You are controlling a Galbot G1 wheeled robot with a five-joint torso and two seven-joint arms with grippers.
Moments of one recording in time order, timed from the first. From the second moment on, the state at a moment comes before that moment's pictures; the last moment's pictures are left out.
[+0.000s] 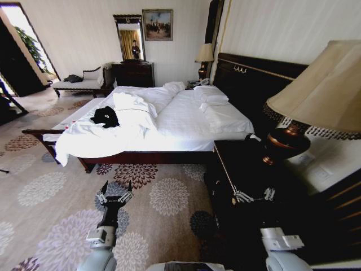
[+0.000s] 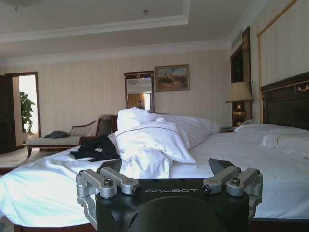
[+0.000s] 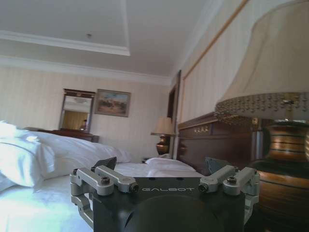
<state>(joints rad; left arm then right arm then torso) 1.78 -1.38 -0.54 -2.20 -0.11 -0.17 -0.21 -1.83 1.31 0.77 2.21 0.24 0.31 0.08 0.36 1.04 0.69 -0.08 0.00</state>
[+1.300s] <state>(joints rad) 1.85 -1.46 -0.62 -2.31 -0.18 -0.09 -0.21 -1.87 1.44 0.70 2.20 0.07 0.40 0.07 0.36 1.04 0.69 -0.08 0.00</state>
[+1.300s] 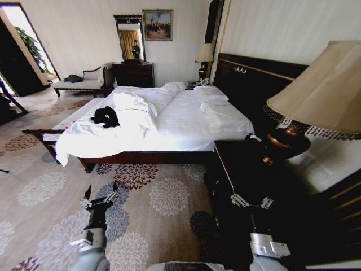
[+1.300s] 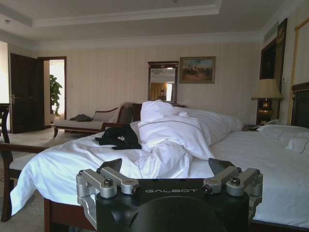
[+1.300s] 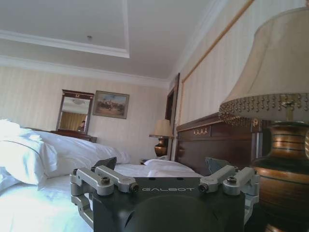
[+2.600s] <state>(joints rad) 1.87 -1.45 -0.60 -2.32 -0.21 -0.15 -0.16 -1.85 1.43 0.67 2.23 0.10 0.40 0.02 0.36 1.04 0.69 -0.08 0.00</state>
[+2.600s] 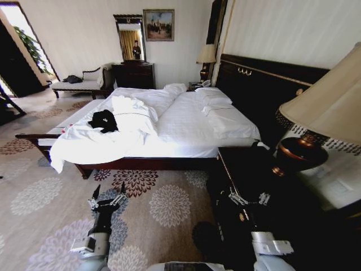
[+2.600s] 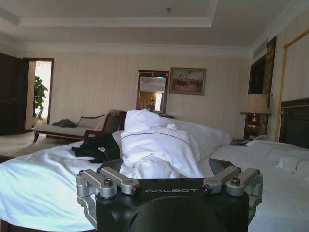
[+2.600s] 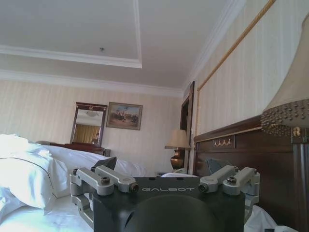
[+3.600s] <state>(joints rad) 1.90 -1.49 -0.56 -2.37 -0.15 -0.13 -0.13 -1.80 1.37 0.64 2.19 0.15 0.35 0.02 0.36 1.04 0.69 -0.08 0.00</state>
